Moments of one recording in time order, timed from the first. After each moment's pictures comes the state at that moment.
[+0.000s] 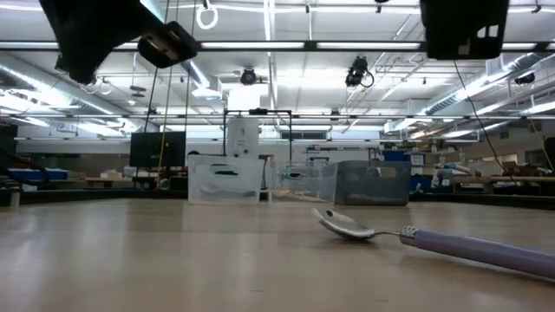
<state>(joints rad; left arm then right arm) -0.39 1.72 1.38 -1.04 0.22 0.02 0.51 1.66 1.27 -0.68 0.04 1.11</state>
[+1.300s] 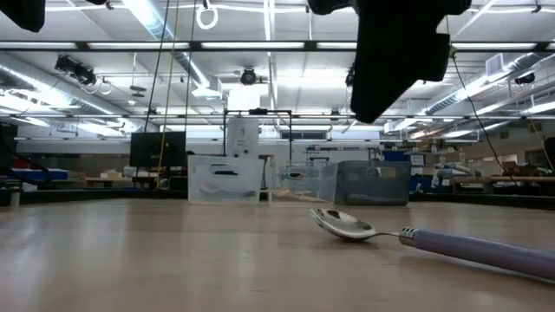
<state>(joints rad) -0.74 1.50 1.20 -0.86 -0.32 -0.25 0.52 2.00 1.57 -0.76 0.19 0.98</state>
